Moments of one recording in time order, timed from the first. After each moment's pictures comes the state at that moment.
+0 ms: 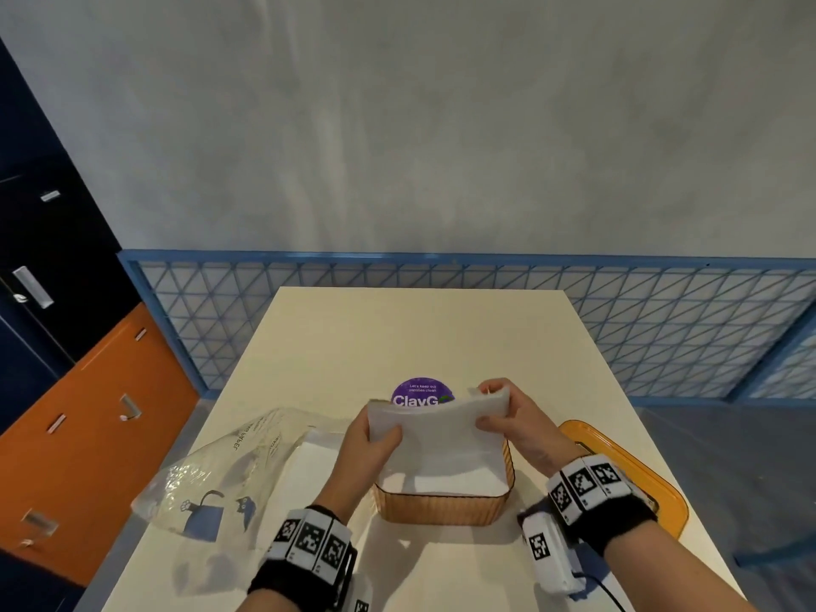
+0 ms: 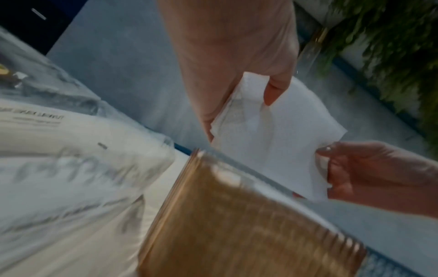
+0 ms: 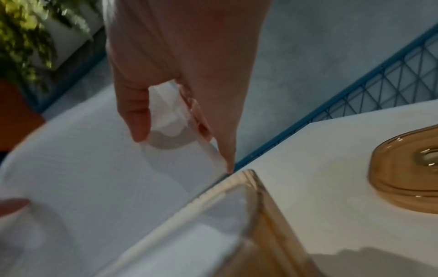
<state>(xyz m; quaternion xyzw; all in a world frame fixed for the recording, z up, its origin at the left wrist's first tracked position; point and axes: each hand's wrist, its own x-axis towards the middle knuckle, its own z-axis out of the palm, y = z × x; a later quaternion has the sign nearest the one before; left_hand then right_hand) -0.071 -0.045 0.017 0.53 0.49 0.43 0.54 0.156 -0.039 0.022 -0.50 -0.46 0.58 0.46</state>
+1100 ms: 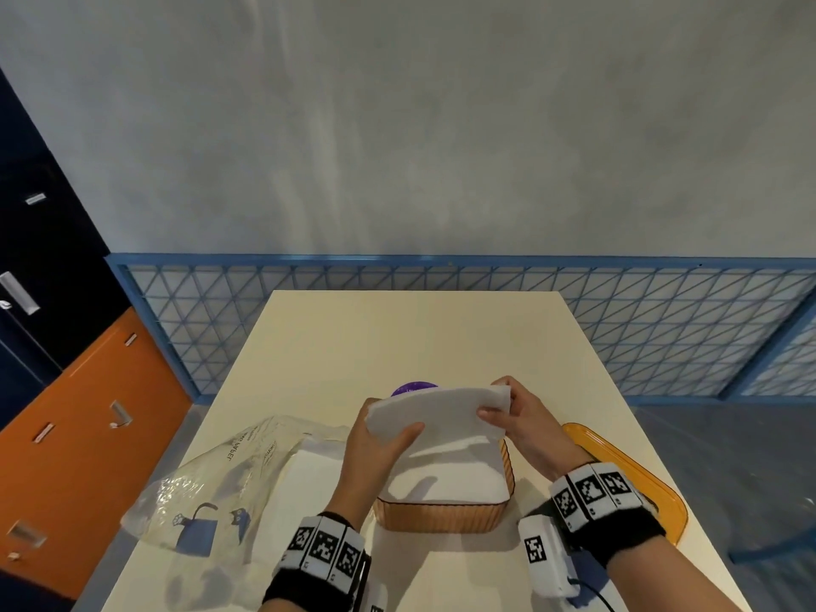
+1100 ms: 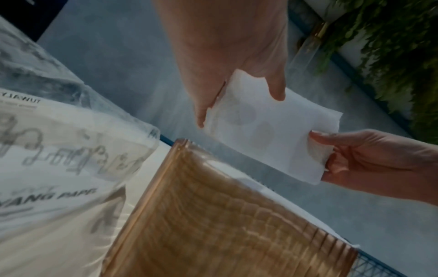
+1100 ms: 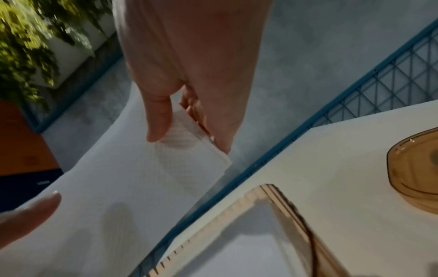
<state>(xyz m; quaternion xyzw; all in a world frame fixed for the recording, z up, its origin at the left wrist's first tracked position) -0.057 -0.033 0.009 0.53 0.50 0.48 0.49 0.163 -0.036 0.022 -0.52 -0.45 0.55 0.48</state>
